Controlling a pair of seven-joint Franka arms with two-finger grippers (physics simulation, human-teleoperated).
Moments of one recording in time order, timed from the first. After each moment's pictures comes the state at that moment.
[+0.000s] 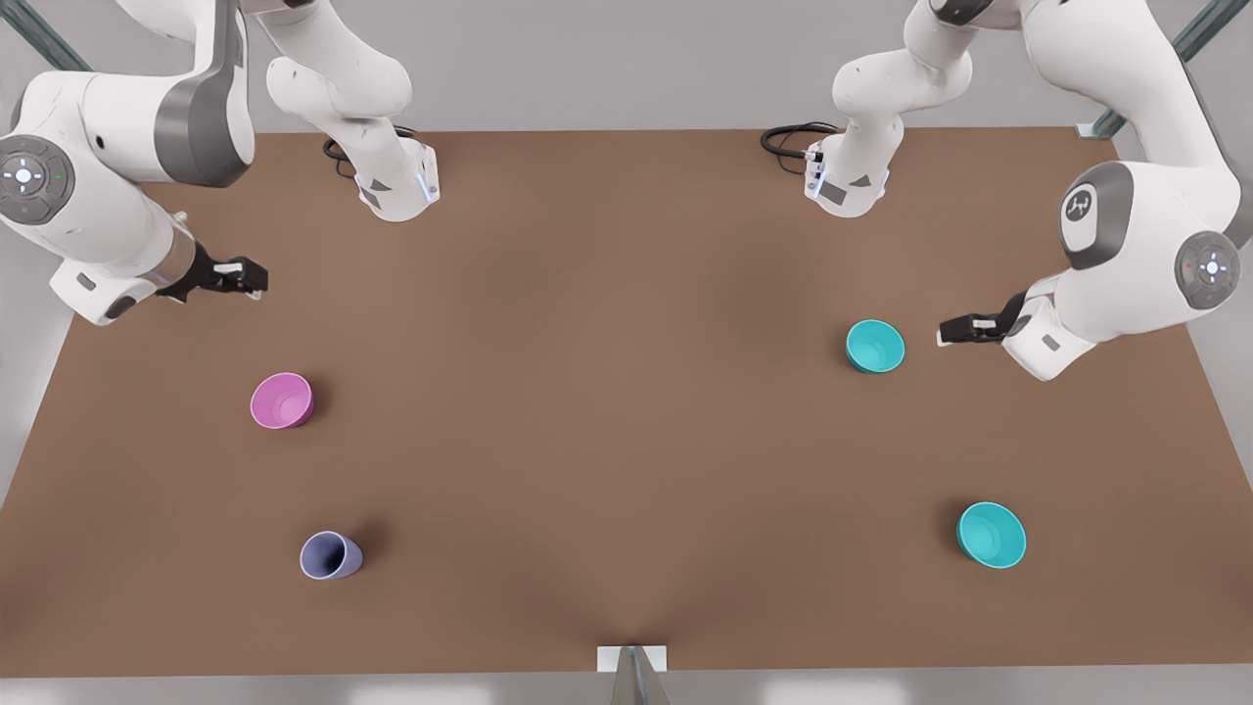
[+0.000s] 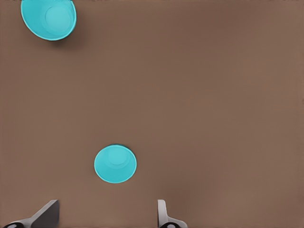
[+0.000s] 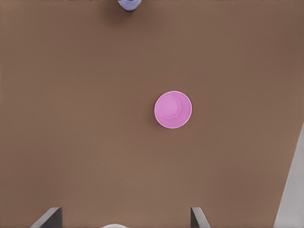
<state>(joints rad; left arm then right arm) 0.20 0.18 -0.23 -1.51 -0.09 1.47 -0.06 -0.02 0.09 0.09 -1.42 -0.15 1.29 -0.06</state>
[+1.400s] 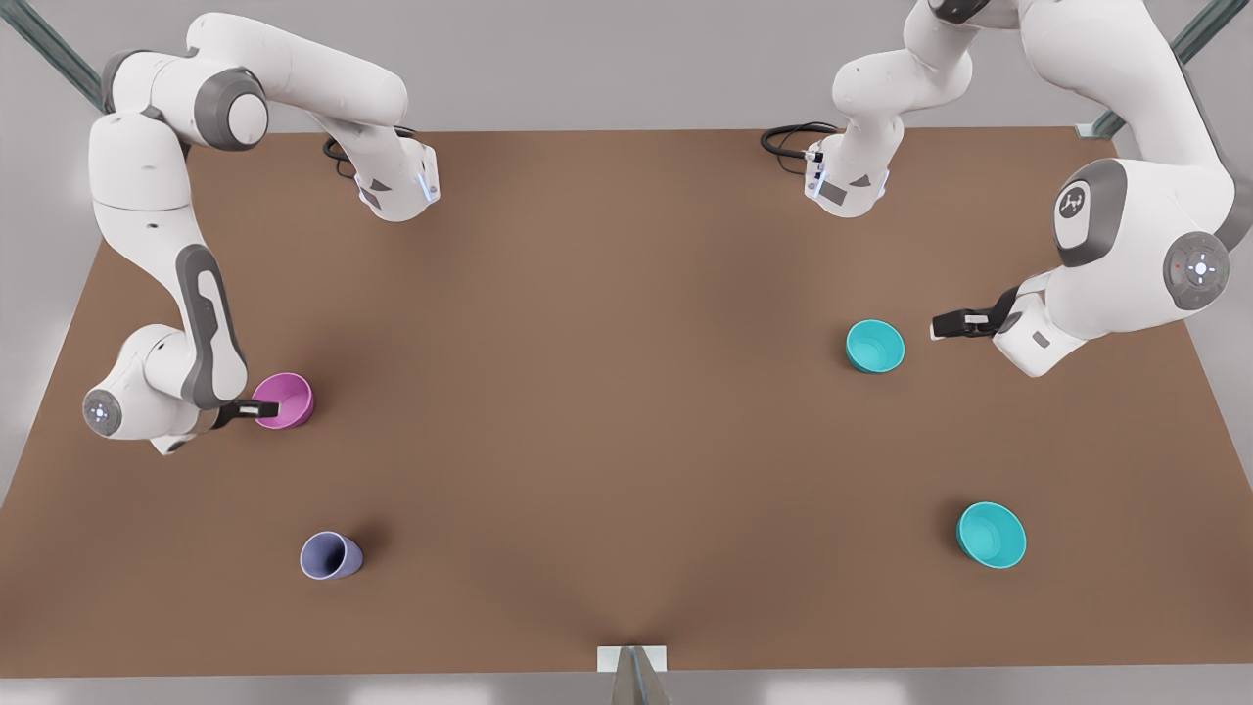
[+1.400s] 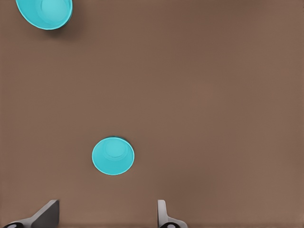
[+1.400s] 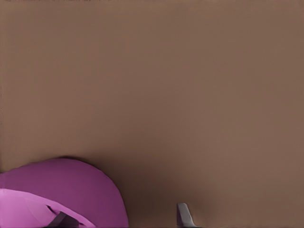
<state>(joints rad) 0.20 0.18 -0.24 -1.51 -0.09 1.44 -0.09 -0.36 0.64 0.01 -1.78 0.00 2.06 -0.26</state>
